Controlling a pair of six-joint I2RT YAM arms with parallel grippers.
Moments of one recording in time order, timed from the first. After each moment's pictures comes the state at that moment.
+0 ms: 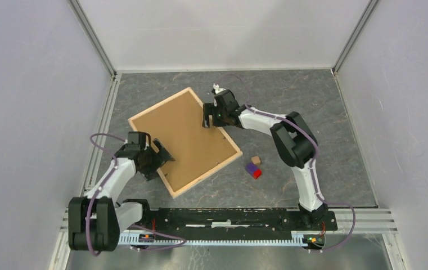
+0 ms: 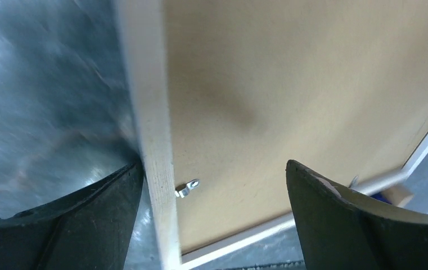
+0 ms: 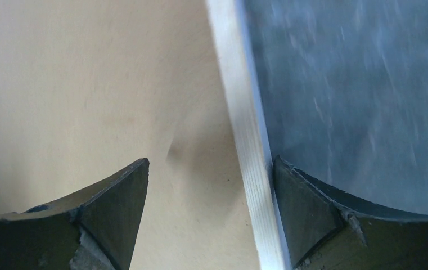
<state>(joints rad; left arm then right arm) 0.03 1.15 0.54 -0.52 0.19 -0.72 0.68 2.08 1.42 -0.15 -0.07 0.45</state>
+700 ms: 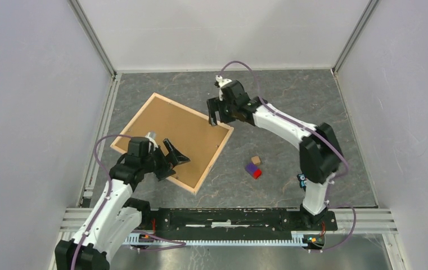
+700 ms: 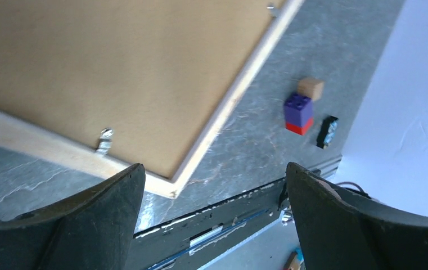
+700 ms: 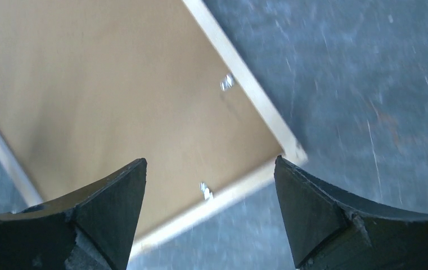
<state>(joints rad) -0.21 0.75 0.47 -0.57 0.39 -0.85 0.68 1.96 1.59 -0.41 -0.02 0.31</state>
